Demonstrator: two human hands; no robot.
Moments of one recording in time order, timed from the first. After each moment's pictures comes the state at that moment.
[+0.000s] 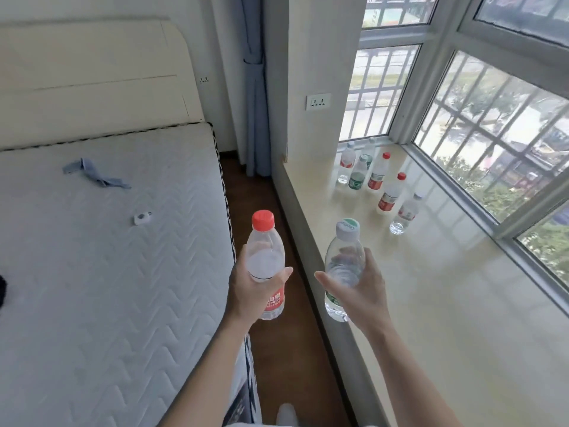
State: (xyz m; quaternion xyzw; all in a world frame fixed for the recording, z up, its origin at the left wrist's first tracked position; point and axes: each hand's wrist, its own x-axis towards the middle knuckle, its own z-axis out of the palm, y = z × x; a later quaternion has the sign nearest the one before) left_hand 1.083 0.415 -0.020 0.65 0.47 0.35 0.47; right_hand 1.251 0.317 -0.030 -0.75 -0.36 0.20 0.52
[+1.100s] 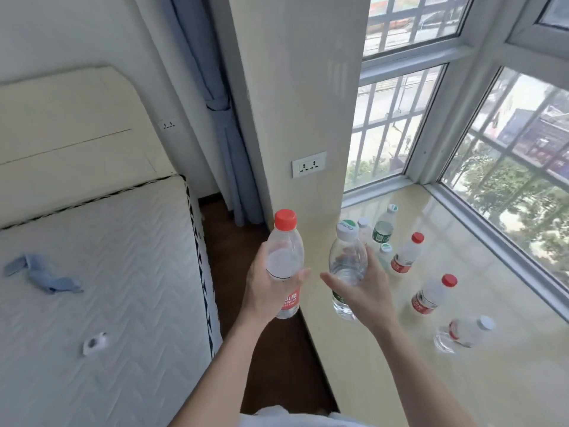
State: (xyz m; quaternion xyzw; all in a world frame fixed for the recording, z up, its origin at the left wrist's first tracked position) left_hand 1.386 0.819 -0.027 0.70 0.42 0.31 0.49; right_hand 1.539 0.706 -0.043 -0.74 -0.32 0.23 0.55
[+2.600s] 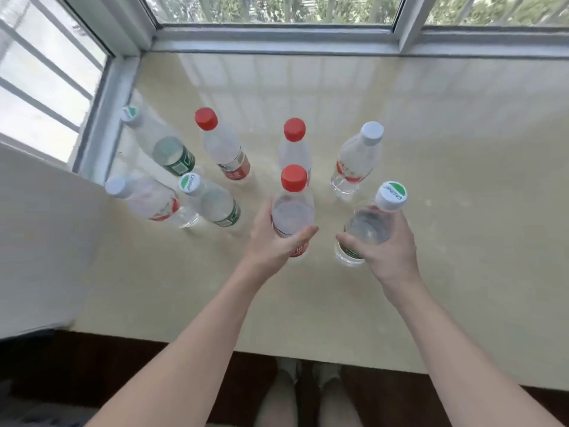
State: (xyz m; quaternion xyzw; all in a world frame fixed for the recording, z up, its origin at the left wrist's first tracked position) left_hand 1.653 0.789 -0.308 0.78 0.05 -0.16 0.61; right_hand 1.601 0.596 -0.316 -0.74 0.23 -0.02 0.63
